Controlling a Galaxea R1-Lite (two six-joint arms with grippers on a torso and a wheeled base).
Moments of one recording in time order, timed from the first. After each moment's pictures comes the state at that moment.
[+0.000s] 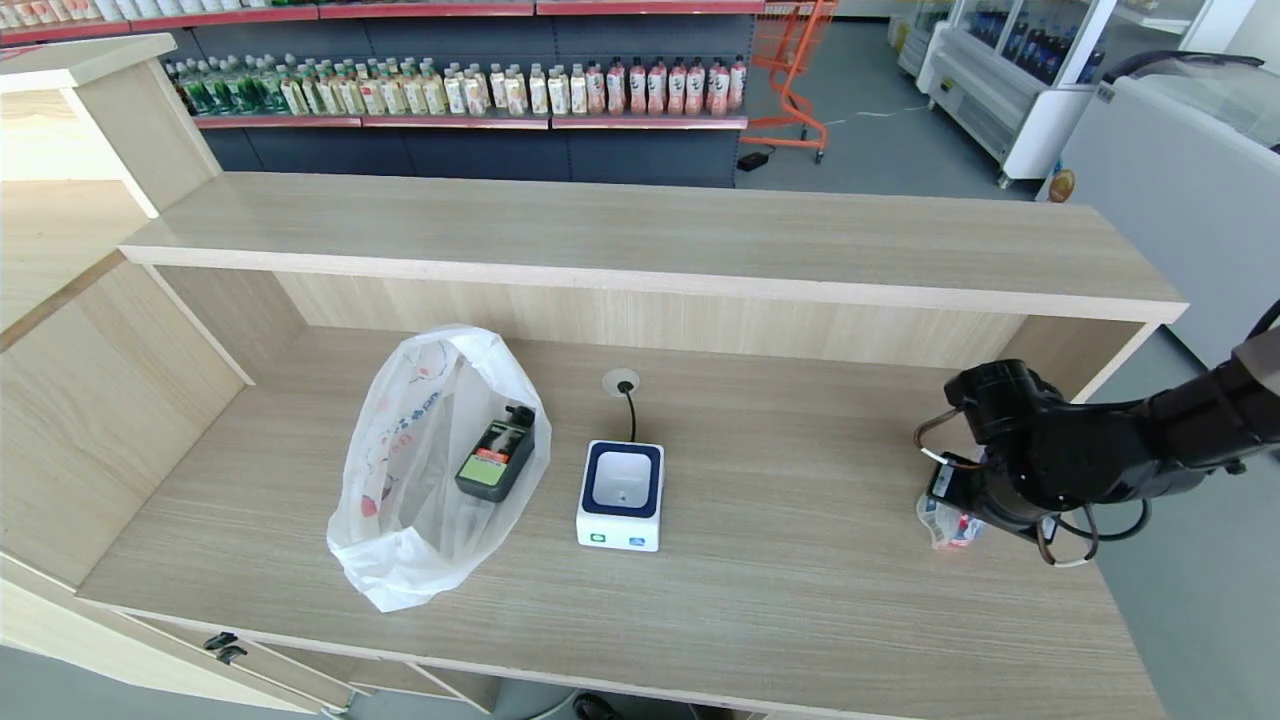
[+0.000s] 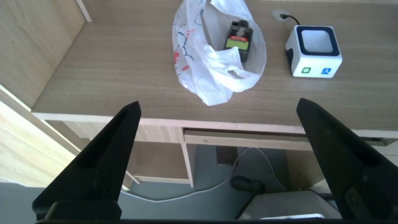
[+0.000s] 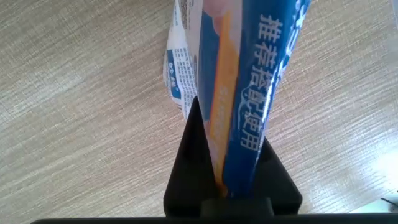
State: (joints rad) left arm 0.00 0.00 0.00 0.00 -0.06 0.03; right arm 0.14 2.04 -1.03 -0.08 -0.38 0.59
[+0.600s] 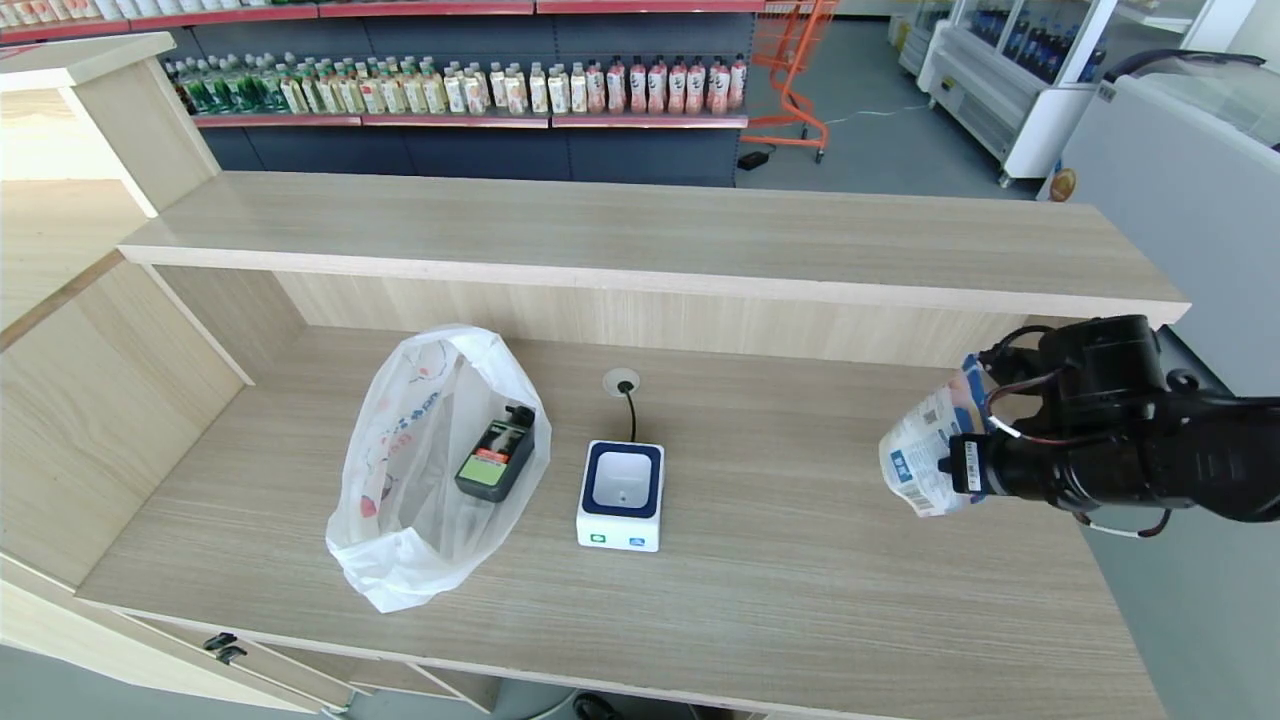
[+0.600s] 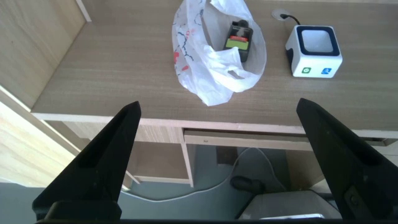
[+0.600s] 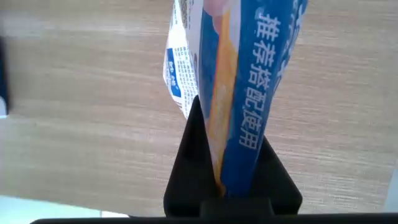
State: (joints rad) left arm 0.00 0.00 0.00 0.00 -0.06 0.03; right arm 0.13 1.76 -0.87 -0.20 0.04 0.08
